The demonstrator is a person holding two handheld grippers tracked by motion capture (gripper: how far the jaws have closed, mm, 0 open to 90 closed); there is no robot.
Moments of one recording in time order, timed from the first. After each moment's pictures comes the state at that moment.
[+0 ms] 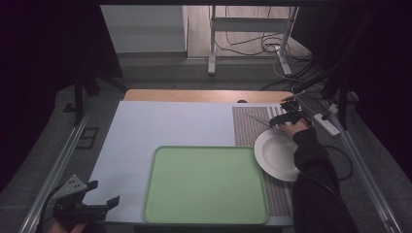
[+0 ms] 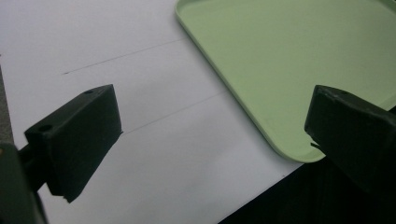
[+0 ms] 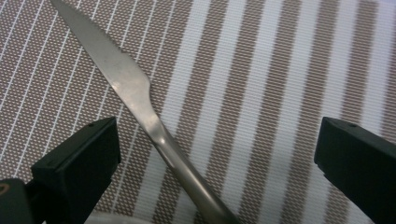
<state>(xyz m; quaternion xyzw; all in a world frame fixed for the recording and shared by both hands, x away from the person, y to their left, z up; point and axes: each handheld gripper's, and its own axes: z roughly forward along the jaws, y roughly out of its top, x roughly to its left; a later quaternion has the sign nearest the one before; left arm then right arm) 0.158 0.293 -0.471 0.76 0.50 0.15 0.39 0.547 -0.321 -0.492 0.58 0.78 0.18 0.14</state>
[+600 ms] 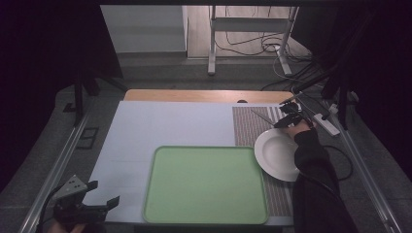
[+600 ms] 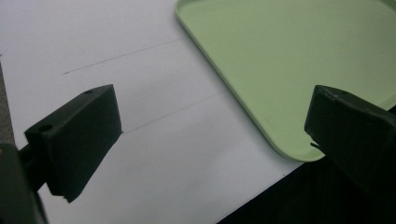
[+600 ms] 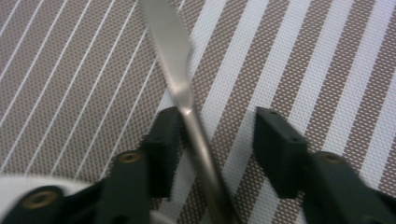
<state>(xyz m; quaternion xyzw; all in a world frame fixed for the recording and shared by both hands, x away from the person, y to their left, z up) 0.158 0.293 -0.471 0.76 0.50 0.15 0.39 0.543 -0.328 -0.493 0.51 0.83 0.16 0.13</state>
